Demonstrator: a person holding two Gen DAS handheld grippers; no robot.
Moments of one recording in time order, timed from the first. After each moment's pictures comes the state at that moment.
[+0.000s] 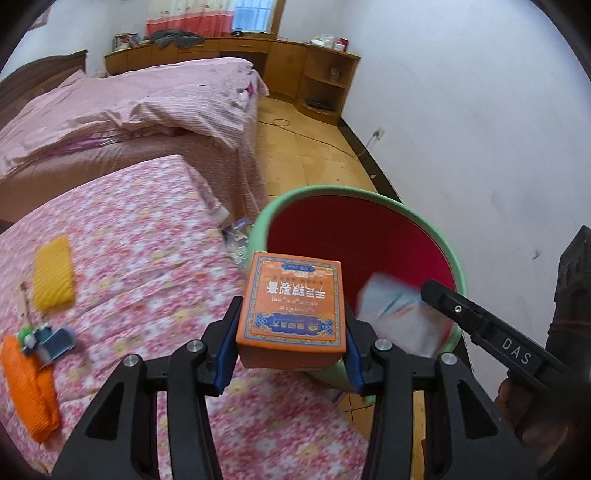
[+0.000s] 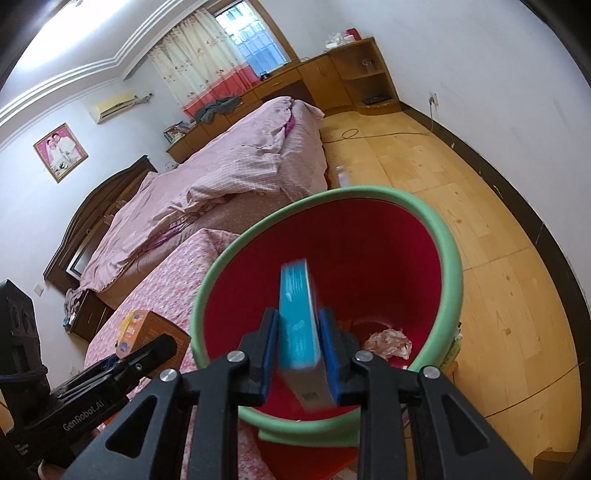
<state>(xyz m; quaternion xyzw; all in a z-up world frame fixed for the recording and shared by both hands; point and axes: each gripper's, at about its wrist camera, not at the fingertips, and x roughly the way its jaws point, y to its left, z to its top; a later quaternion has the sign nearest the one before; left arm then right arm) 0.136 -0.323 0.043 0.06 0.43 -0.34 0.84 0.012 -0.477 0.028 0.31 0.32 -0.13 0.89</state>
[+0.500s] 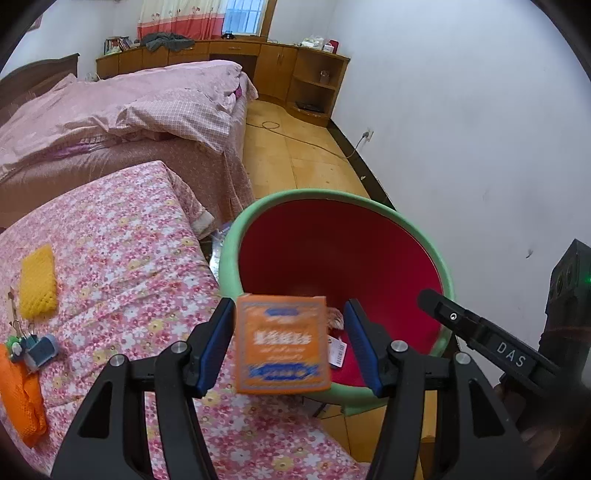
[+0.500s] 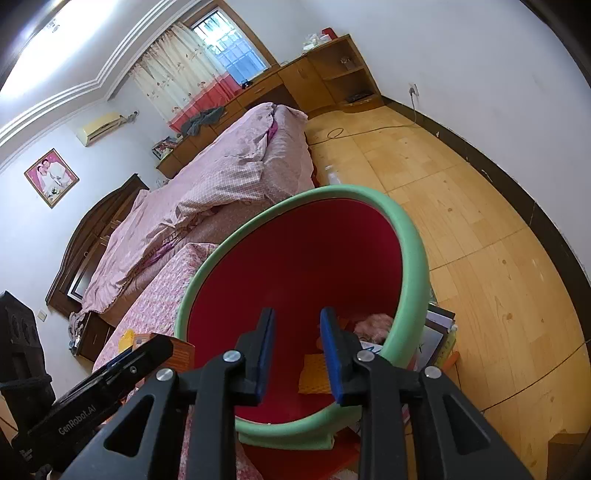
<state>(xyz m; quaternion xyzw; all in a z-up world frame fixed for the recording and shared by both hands) 0.127 -0.339 0.047 0.05 0.42 -0.35 0.83 -0.005 -0.494 0.019 0.35 0.30 -0.15 0.88</state>
